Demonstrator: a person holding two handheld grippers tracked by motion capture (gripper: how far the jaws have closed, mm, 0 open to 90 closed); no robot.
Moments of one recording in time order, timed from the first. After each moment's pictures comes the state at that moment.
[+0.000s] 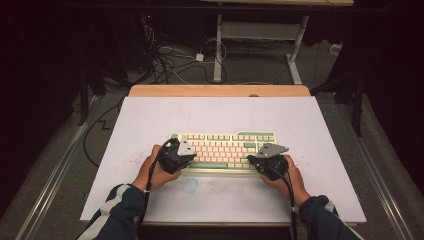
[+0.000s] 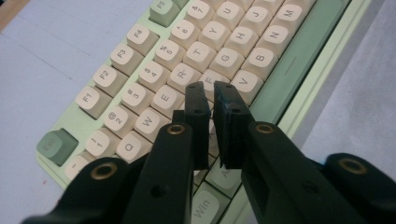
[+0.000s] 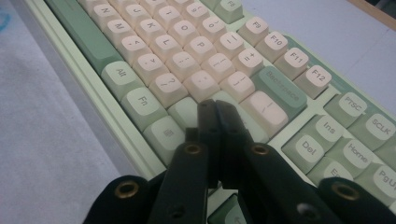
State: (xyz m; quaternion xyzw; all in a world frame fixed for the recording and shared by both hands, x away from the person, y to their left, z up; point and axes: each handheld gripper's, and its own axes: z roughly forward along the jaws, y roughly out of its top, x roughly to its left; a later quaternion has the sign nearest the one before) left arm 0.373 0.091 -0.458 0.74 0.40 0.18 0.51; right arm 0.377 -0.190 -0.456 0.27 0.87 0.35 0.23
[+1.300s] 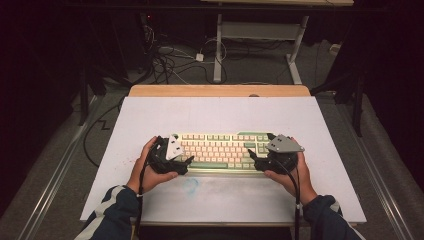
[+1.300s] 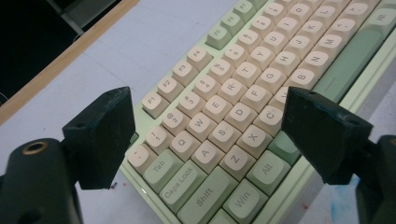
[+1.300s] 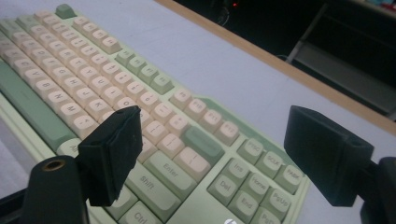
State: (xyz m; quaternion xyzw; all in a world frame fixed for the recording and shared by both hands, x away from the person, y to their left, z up) left arm 0.367 0.108 -0.453 0.68 0.40 0.26 0.56; right arm 0.369 -0.199 -0.422 0.32 0.79 0.40 0.34
